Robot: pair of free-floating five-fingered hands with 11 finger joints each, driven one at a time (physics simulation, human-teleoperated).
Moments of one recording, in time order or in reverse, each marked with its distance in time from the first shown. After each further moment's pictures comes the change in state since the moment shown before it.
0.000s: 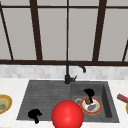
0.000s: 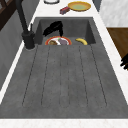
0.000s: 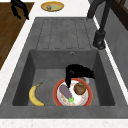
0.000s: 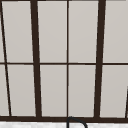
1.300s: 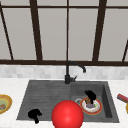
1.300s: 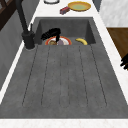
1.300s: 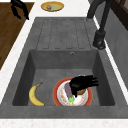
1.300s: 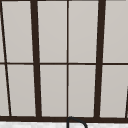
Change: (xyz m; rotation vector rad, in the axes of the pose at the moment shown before) left hand 0.000 0.000 0.000 0.000 0.000 0.000; right hand -0.032 0.082 -0.030 -0.239 -0.091 -0.017
